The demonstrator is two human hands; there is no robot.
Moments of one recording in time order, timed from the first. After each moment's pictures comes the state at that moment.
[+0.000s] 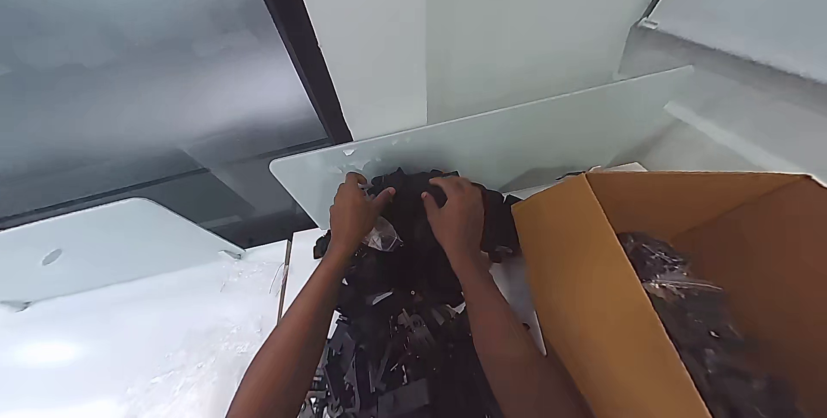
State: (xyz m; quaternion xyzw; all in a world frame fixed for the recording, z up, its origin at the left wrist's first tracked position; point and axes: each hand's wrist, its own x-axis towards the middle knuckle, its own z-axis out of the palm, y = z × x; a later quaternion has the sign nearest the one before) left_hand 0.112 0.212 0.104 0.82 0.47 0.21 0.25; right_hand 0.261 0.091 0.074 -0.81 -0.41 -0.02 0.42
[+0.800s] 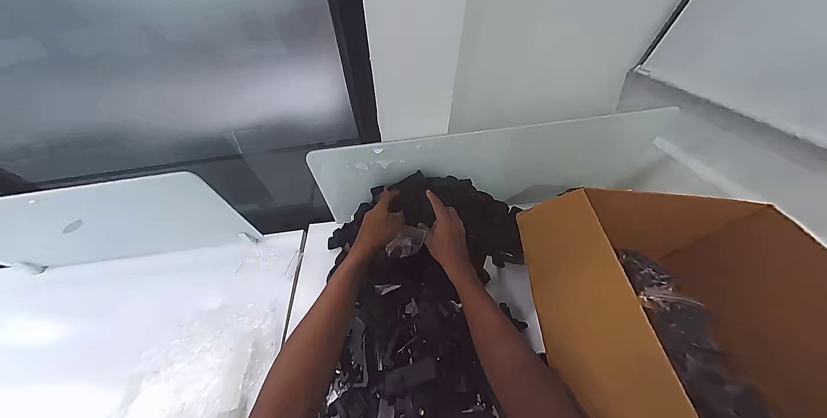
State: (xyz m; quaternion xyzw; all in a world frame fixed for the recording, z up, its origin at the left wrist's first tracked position) left_hand 0.085 0.194 0.084 0.82 0.39 0.15 0.39; right_hand 0.211 0.085 0.052 -0.82 -0.43 0.08 0.37
